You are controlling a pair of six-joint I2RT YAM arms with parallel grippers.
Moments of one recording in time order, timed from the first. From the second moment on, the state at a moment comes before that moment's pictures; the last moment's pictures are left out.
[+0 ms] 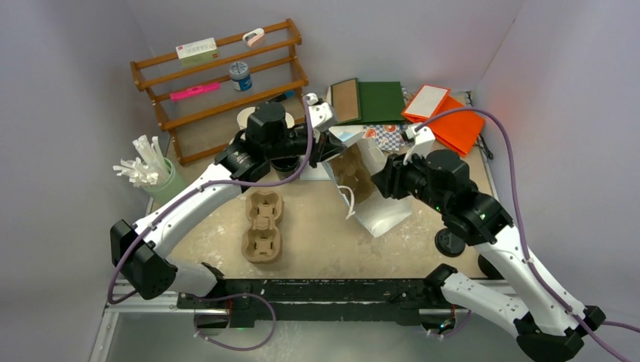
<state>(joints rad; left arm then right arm) -0.69 1.39 1.34 -0.14 0.56 0.10 0.64 0.86 1.10 -0.66 0.05 0.32</state>
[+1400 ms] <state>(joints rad) -0.61 1.74 1.50 -0.05 0.65 -0.37 0.64 1.26 1.70 -0.90 0.24 0.25</state>
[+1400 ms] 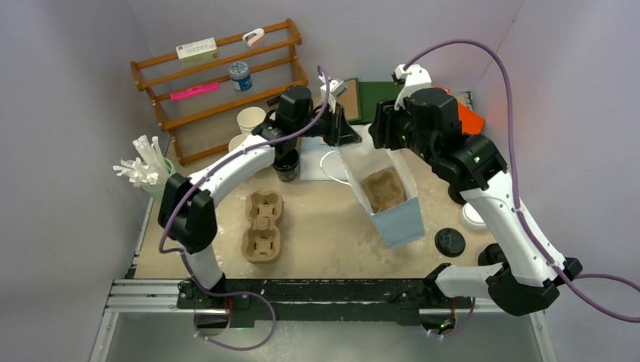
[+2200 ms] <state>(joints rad) -0.60 1.79 1.80 -0.34 0.20 -0.27 0.64 1.22 1.76 -1.02 0.24 0.31</state>
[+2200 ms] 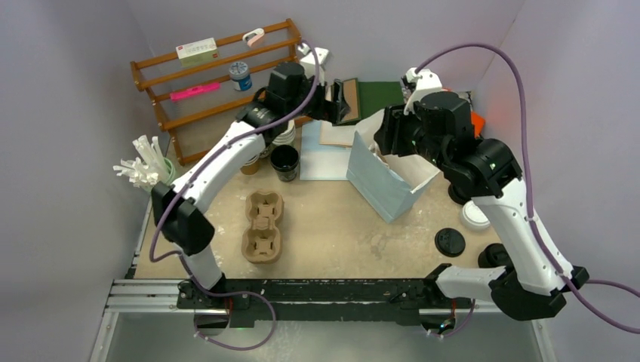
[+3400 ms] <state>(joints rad) -0.13 1.54 1.41 -0.75 -0.36 -0.70 0.64 1.59 1.98 -0.94 -0.05 0.34</state>
